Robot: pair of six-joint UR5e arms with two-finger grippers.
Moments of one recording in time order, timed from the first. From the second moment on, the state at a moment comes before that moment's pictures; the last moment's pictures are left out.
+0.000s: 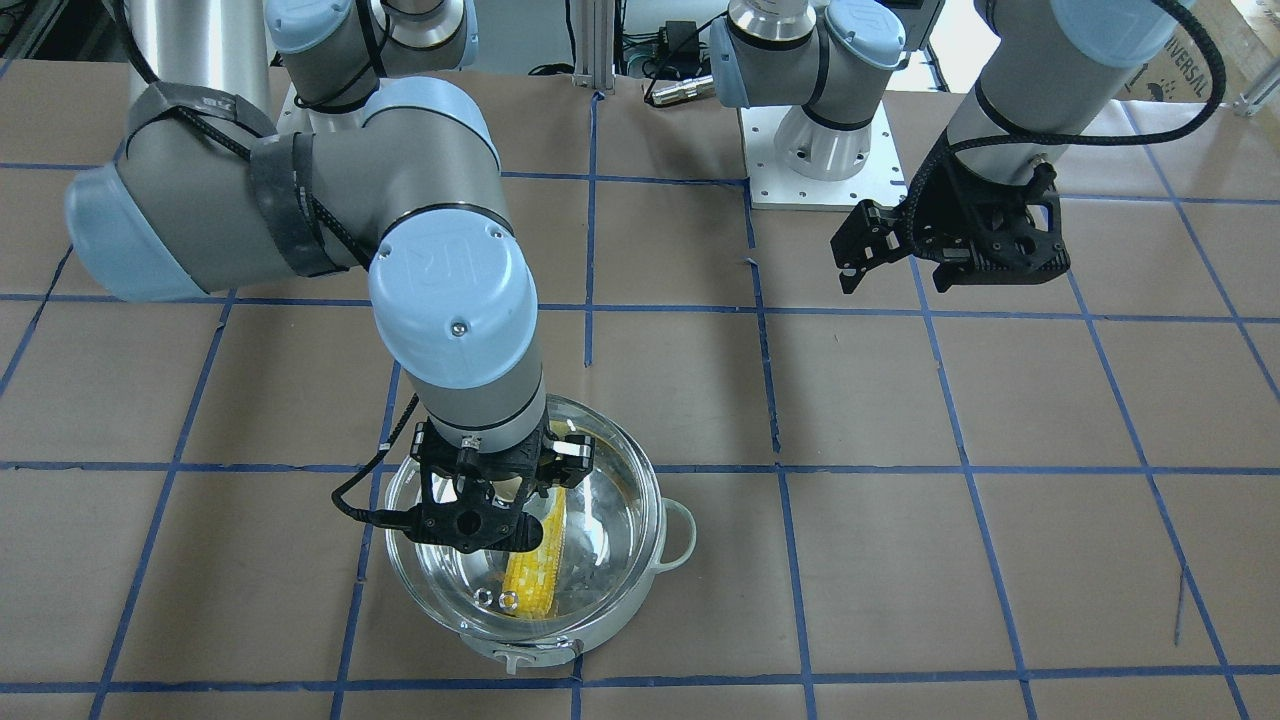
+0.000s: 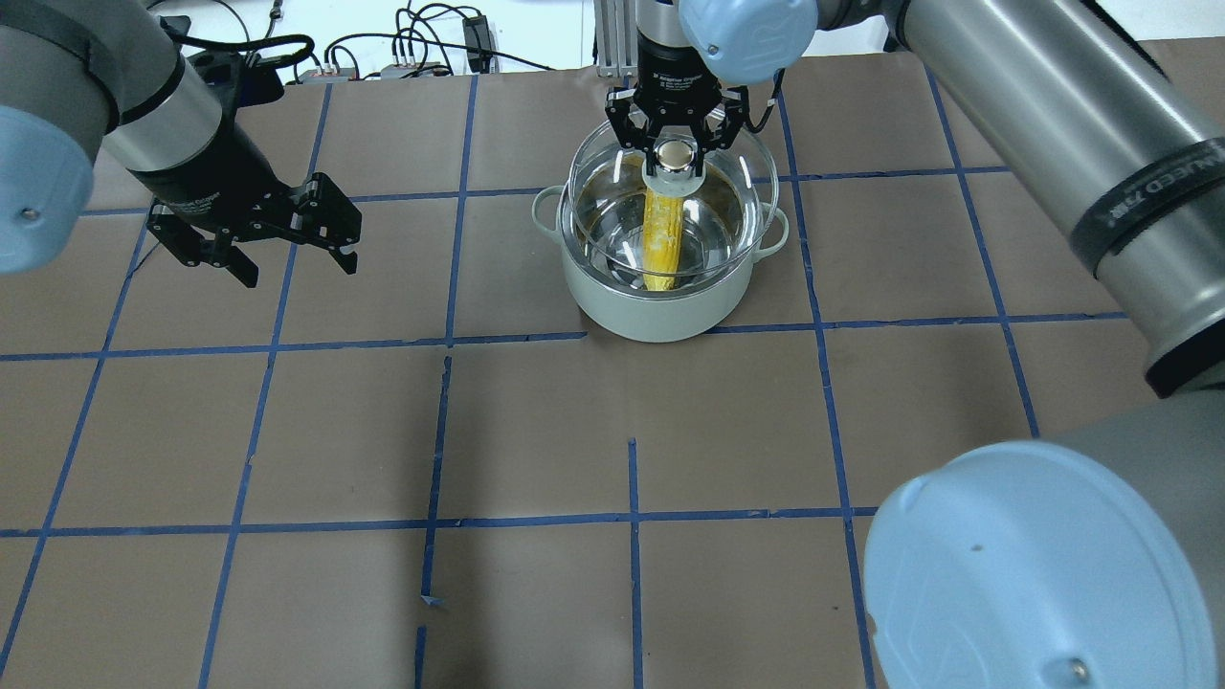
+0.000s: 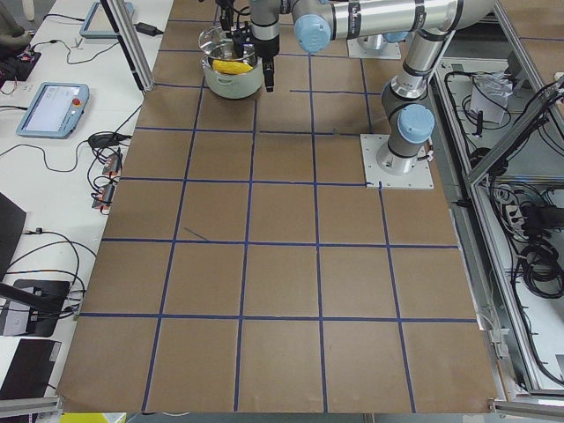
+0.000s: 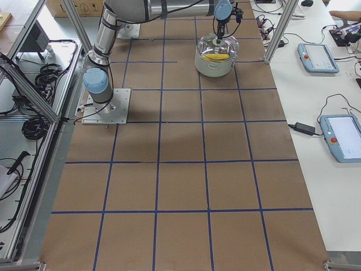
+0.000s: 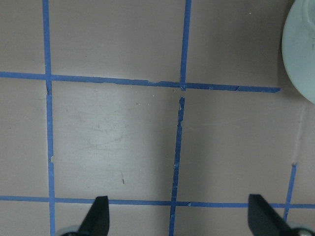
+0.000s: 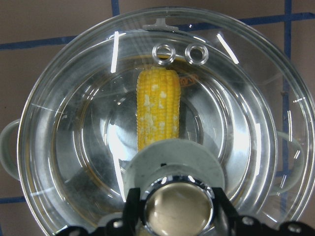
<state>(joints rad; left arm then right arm) -1.46 -1.56 -1.67 -1.53 1.53 0.04 1.84 -1.00 1.10 -1.63 -1.56 0.35</state>
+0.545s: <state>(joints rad) -1.46 -1.57 -1.67 -1.52 1.53 0.03 1.85 -0.99 1.11 -1.63 -1.55 0.38</state>
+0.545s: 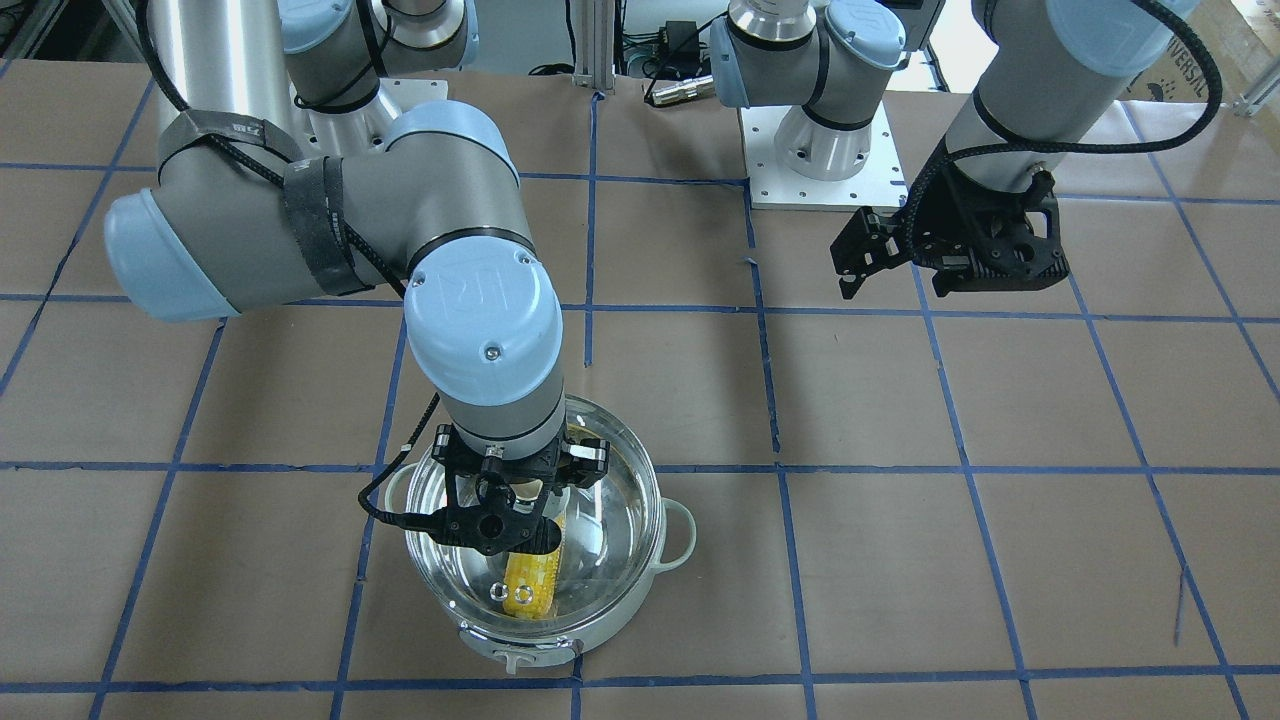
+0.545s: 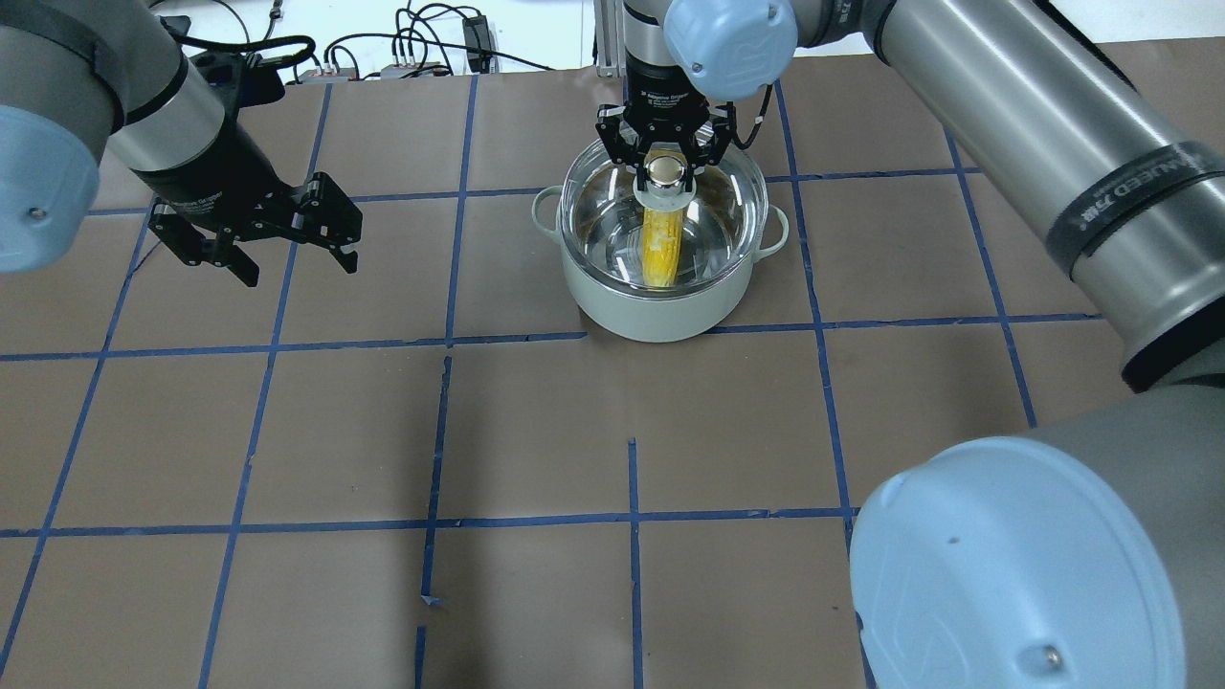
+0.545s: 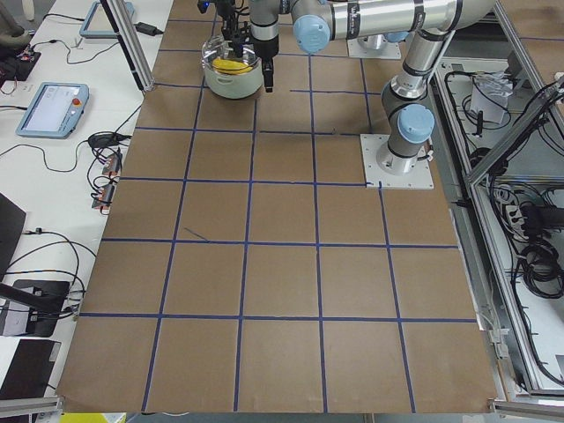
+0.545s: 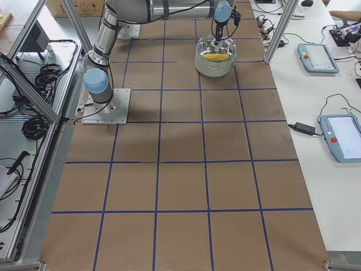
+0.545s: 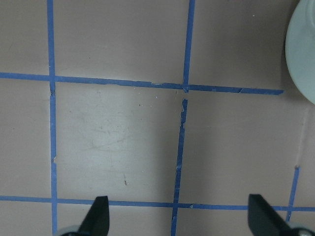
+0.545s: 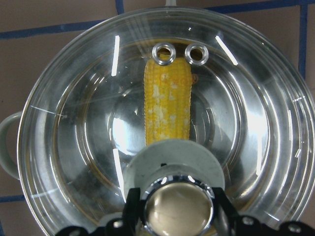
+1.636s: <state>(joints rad) -1.46 -1.57 -1.68 -1.52 1.53 0.04 1.85 -0.99 1.11 -1.62 -1.55 0.38</state>
